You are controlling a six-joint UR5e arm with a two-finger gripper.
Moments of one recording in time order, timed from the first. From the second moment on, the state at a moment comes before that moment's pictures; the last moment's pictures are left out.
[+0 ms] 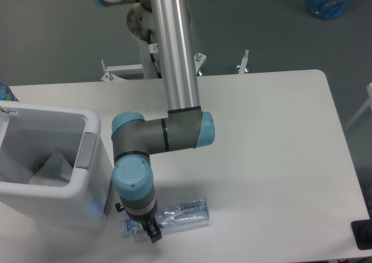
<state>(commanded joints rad) 2.17 -2.29 -1.39 -0.95 1.57 1.21</state>
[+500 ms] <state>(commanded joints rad) 2.16 -2.29 -1.39 -0.95 1.57 1.21</state>
